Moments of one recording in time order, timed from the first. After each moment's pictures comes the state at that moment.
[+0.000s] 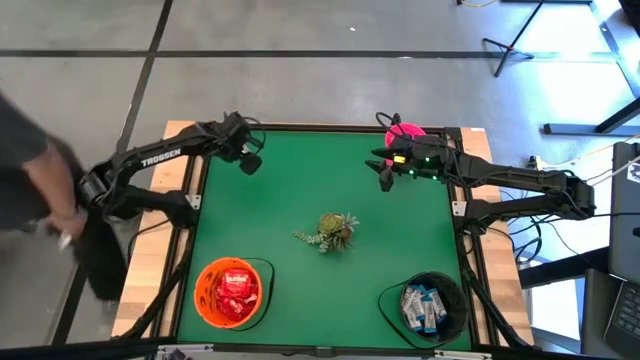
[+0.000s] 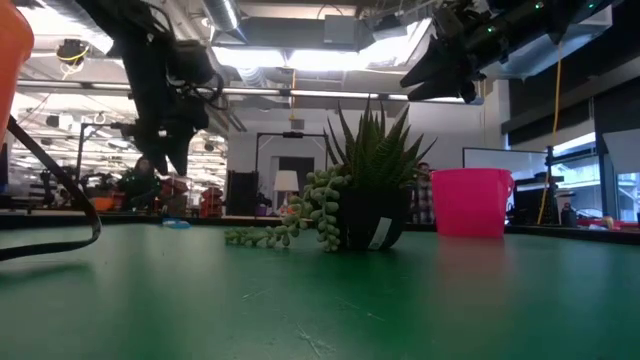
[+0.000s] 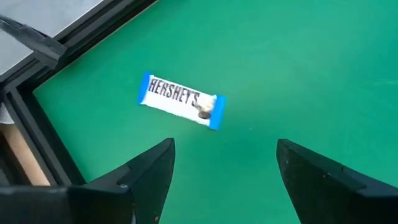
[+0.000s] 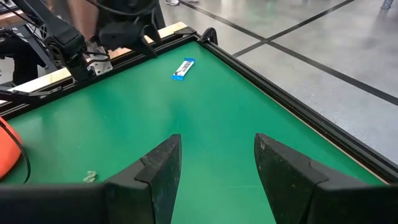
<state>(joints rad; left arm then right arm) 0.76 1.22 0.82 -0.76 -0.16 -0.19 -0.30 1.05 0.76 -0.11 0.09 0.23</state>
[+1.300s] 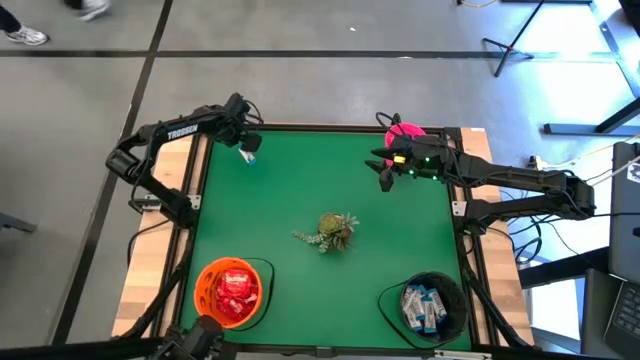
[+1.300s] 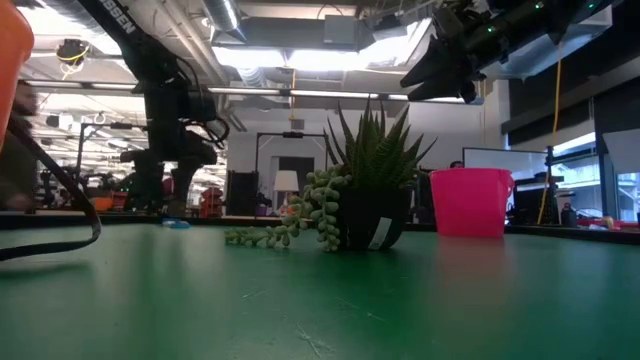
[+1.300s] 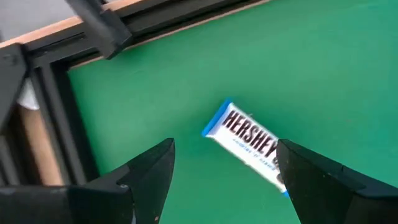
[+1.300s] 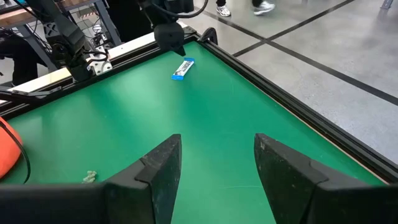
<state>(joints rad) 1.01 1.52 0.92 -0.66 -0.16 -0.26 -0.30 1.05 0.76 -0.11 0.09 0.23</state>
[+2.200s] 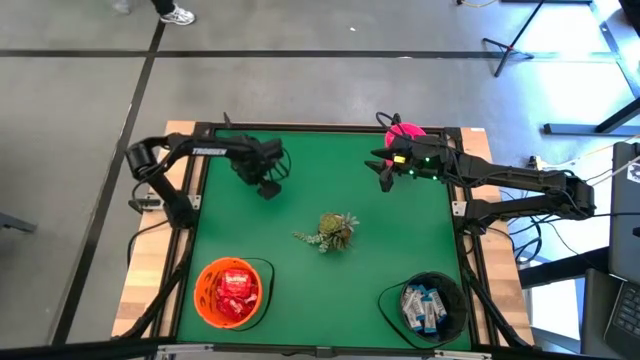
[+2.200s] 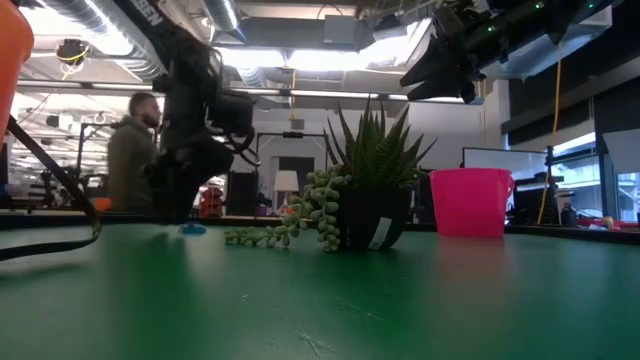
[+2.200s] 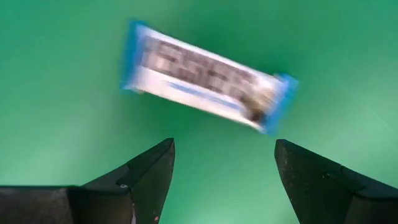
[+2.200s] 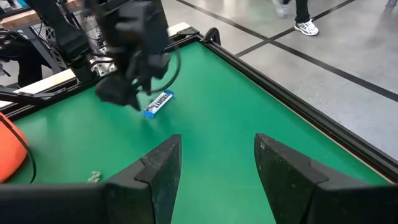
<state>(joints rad) 0.54 1.64 0.91 -0.84 0.06 -0.33 -0.30 1.05 0.76 -0.10 0.07 0.24</state>
